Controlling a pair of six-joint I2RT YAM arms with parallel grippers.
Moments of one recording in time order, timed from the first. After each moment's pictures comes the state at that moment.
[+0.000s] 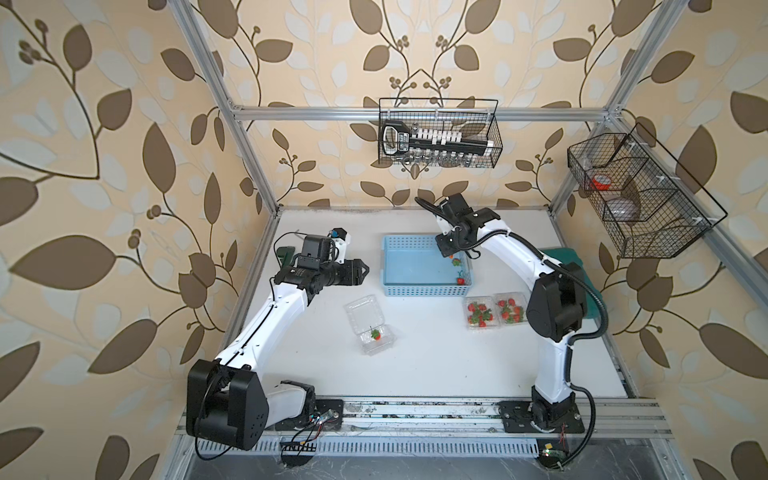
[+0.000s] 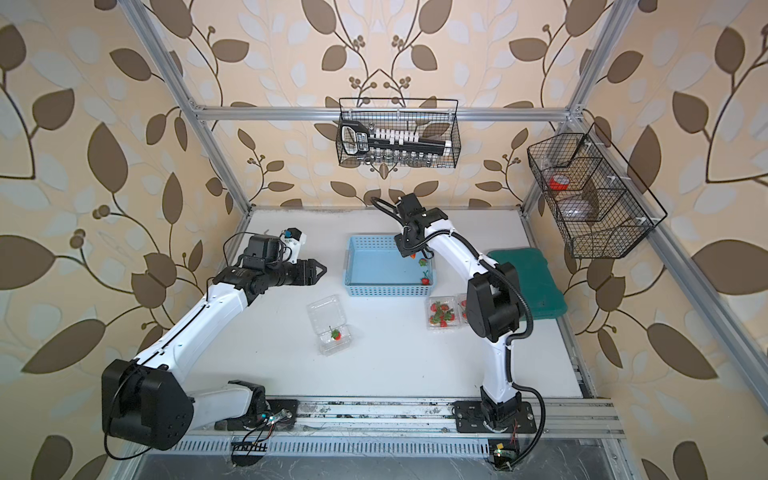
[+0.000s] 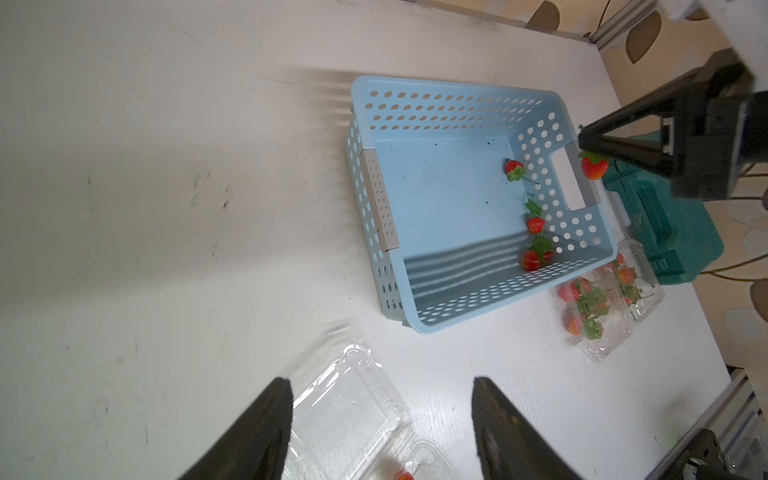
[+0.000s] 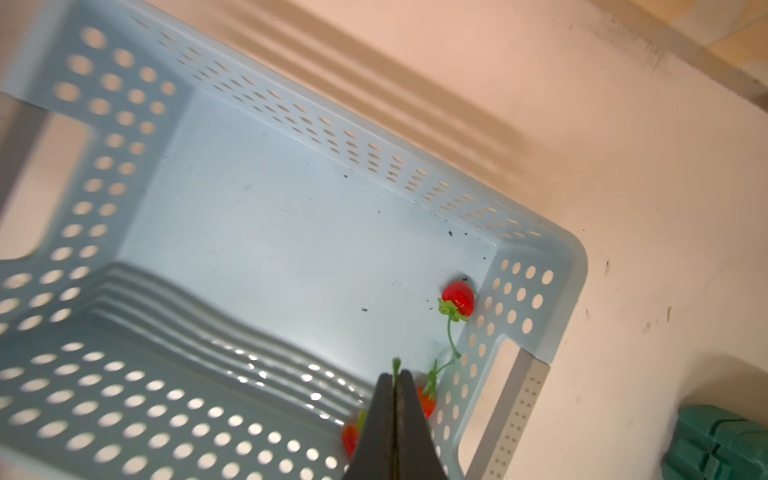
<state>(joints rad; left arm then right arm) -0.17 1.25 0.97 -0.51 0.35 -0.22 0.45 1.98 1.81 -0.89 0.08 0.03</state>
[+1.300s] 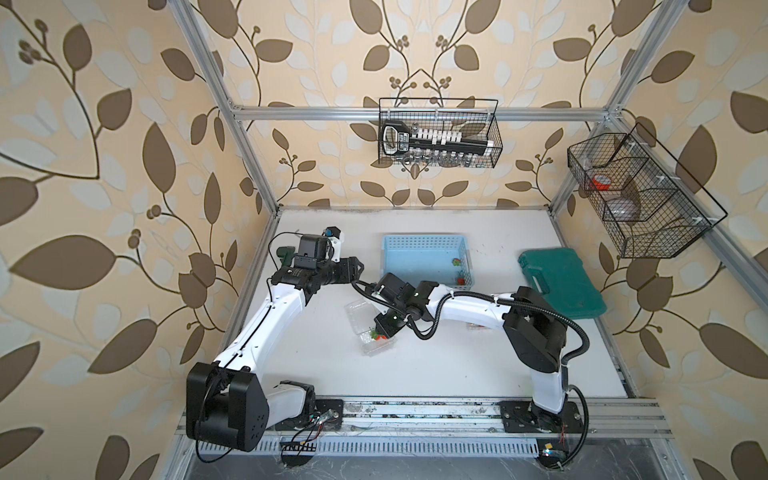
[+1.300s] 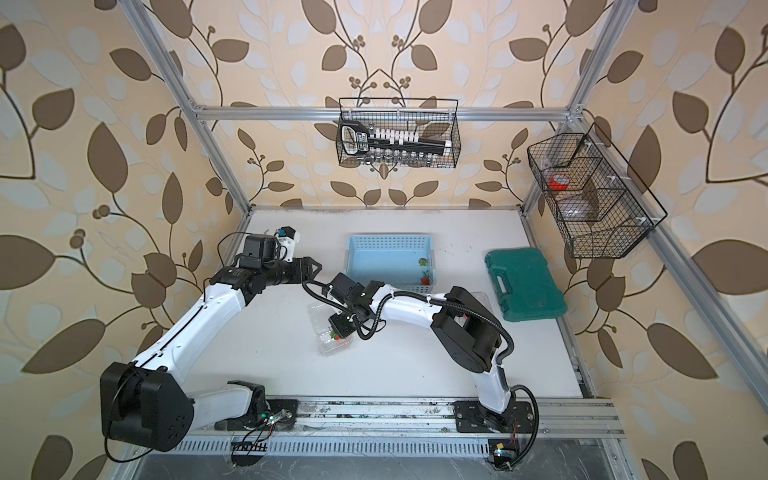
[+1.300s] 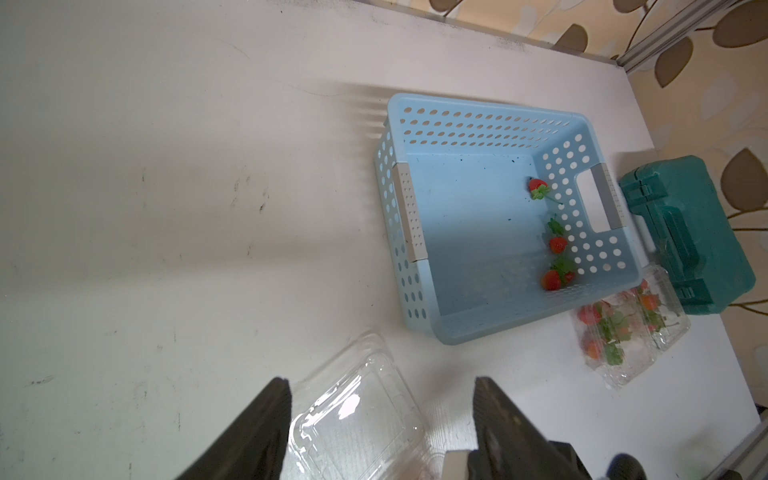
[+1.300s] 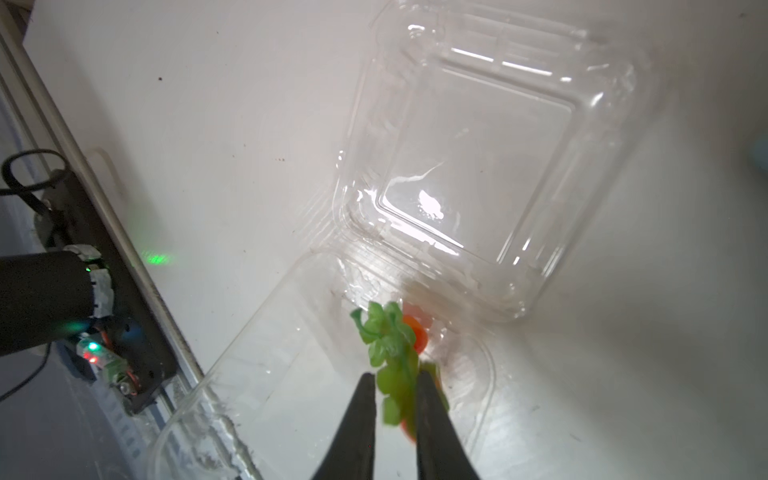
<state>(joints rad) -0.15 1.24 0.97 -0.51 0.31 -0.24 0.97 1.98 1.41 -0.53 -0.21 0.34</state>
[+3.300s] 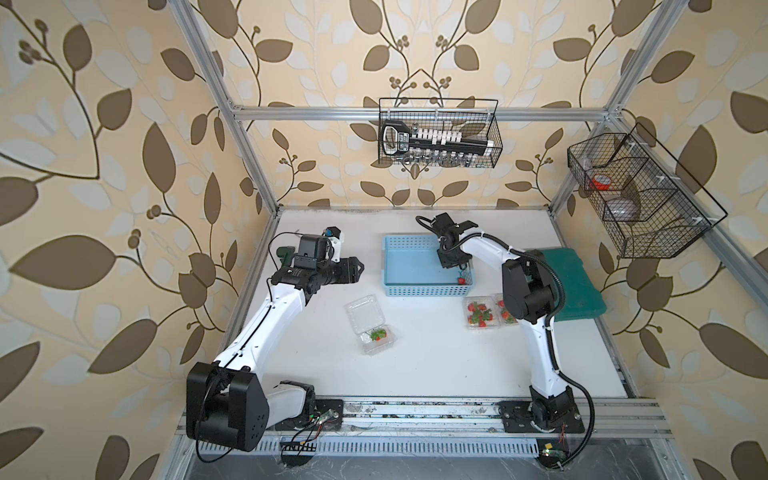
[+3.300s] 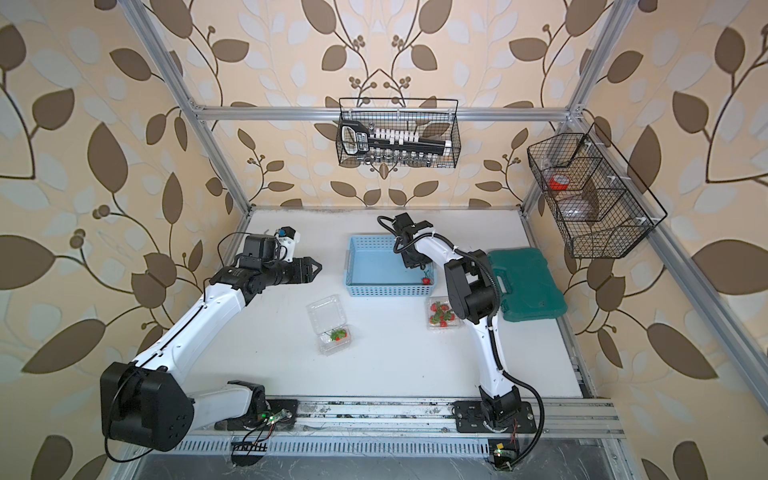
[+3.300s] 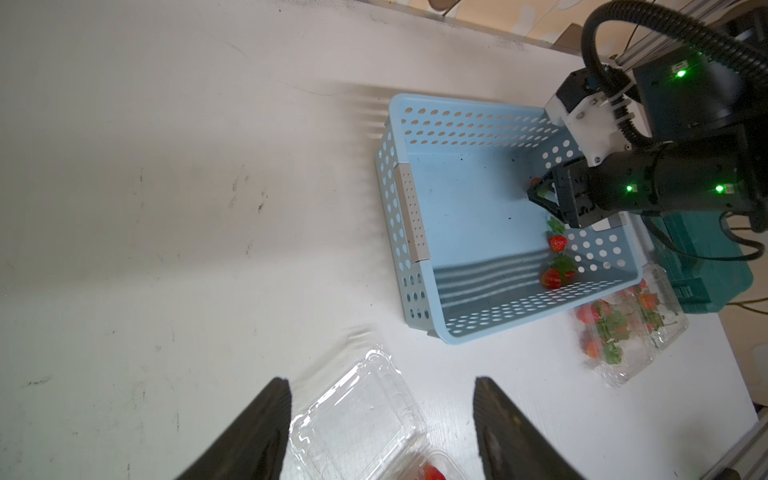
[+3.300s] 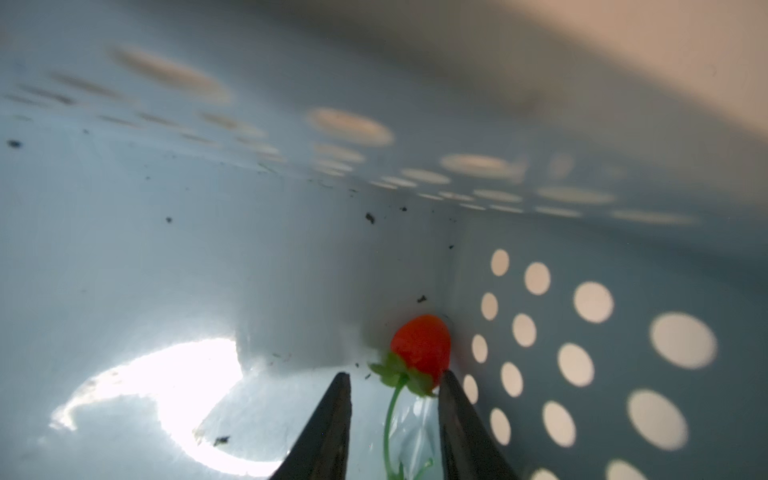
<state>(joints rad) -0.15 1.24 0.97 -0.51 0.31 -0.24 0.41 2.29 1.87 -0.90 0.36 0.20</state>
